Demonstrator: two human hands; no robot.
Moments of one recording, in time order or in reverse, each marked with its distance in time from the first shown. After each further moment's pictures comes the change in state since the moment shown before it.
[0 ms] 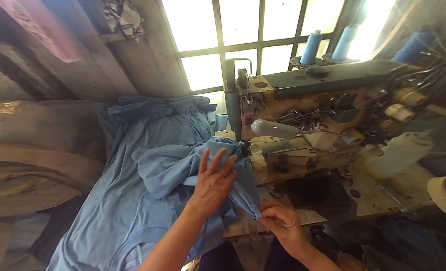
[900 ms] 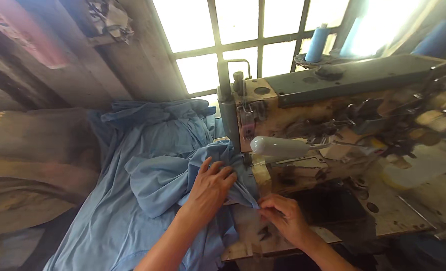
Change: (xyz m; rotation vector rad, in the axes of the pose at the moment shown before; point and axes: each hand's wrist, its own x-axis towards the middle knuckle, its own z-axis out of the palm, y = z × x) left_hand 0.026 -0.023 0.004 -0.007 -0.299 0.003; right_hand 0.053 0.028 -0.021 -0.194 -0.078 -0.071
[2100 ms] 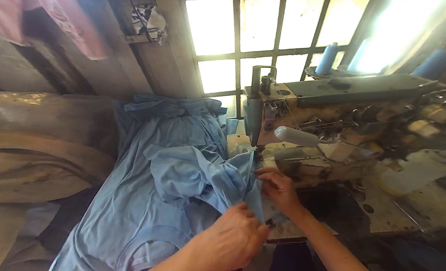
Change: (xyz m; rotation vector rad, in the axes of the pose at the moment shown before) left_hand -0.050 0.067 -0.047 -0.303 -0.131 0.344; right_hand 0.038 0.000 0.015 -0.082 0.000 -0.006
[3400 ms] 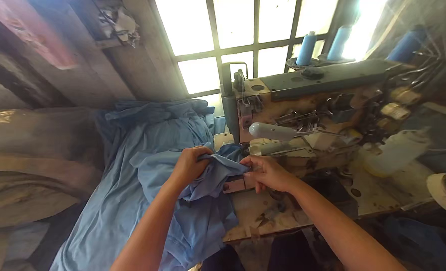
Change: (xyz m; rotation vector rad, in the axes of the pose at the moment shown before) left_hand 0.002 -0.131 -0.024 -0.201 0.220 -0.710; right_hand 0.064 -0.053 -0.036 0.011 -0.501 0.585
